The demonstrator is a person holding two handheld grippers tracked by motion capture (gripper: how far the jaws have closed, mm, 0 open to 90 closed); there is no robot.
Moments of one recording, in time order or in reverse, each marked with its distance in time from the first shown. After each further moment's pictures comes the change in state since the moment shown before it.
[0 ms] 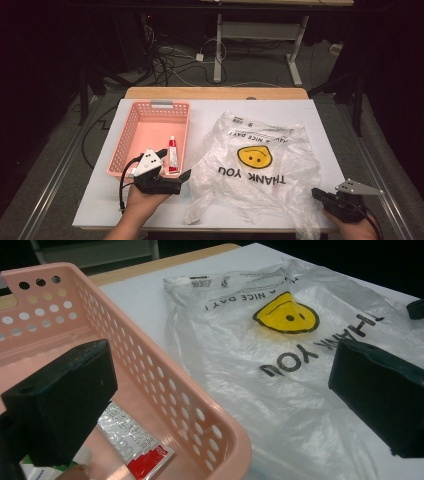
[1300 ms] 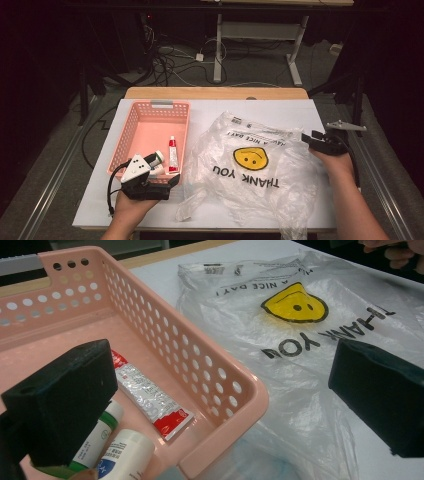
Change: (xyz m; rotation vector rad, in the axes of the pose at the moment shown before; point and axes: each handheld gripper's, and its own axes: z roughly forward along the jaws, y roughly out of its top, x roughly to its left) left arm 0.007 -0.013 -0.025 0.026 0.040 -0.008; right arm -0.094 0.120 0.093 -0.112 -0.064 0.120
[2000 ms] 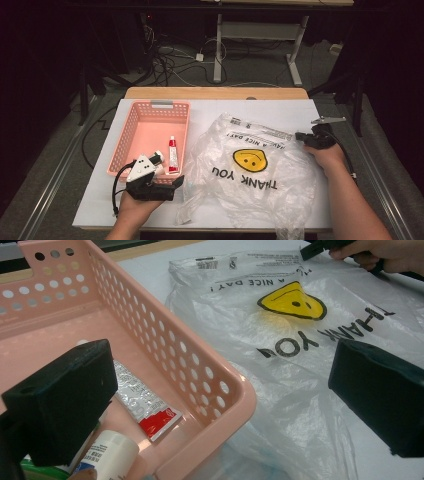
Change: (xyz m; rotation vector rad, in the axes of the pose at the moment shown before) left arm -0.008 0.001 0.007 0.021 -0.016 -0.007; right arm -0.010 0.001 0.043 0.119 0.052 -0.108
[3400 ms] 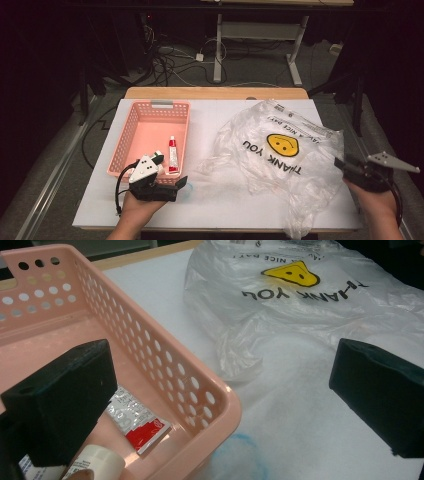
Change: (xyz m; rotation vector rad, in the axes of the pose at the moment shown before) left arm -0.001 0.000 0.005 -0.017 -0.029 0.002; right arm 0.029 -0.091 -0.151 -0.211 -0.178 0.075
